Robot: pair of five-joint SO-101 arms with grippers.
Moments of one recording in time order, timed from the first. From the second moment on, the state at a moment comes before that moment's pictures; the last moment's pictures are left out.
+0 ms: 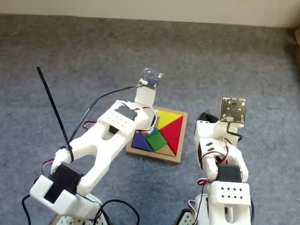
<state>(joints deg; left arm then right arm) 23.0 -0.7 35.5 34.5 11.5 -4.0 -69.0 75.9 32.6 1.0</state>
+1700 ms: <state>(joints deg) 16.7 -0.7 35.5 42.4 15.3 -4.0 -69.0 75.9 32.6 1.0</state>
